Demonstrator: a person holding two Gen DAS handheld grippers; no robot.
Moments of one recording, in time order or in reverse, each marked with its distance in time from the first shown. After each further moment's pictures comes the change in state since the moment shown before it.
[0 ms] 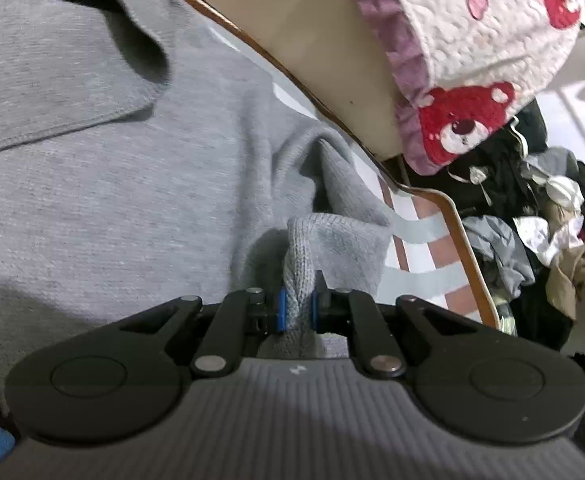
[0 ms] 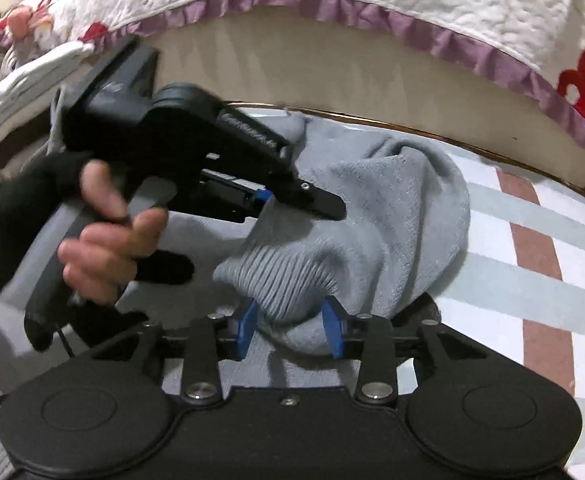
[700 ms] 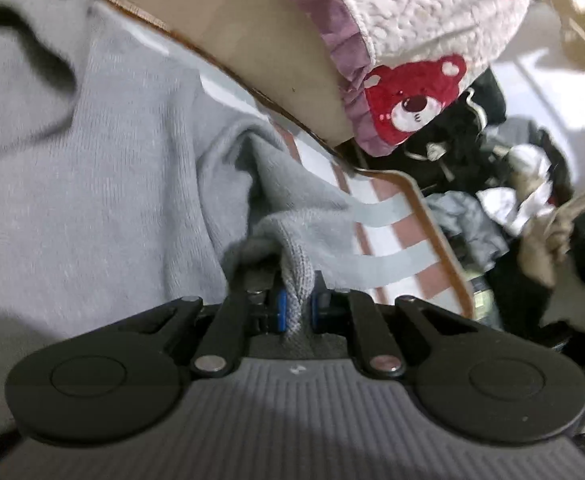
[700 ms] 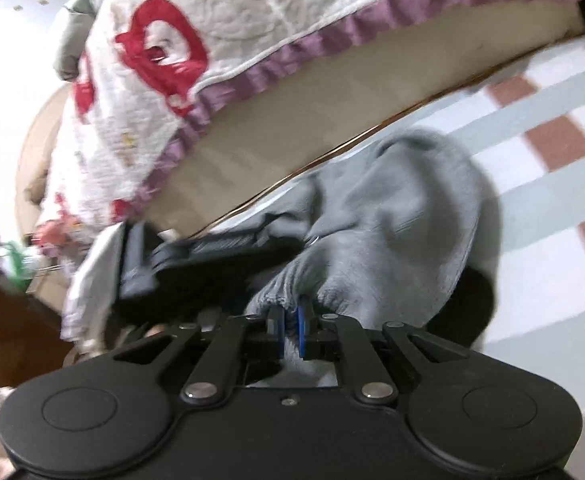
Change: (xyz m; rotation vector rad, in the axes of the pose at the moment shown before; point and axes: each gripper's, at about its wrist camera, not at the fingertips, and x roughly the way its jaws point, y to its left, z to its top) left arm 0.013 -0.034 0.004 0.140 0.020 -0.072; right arm -0.028 -0.093 -0.025 0.620 -0.164 0.426
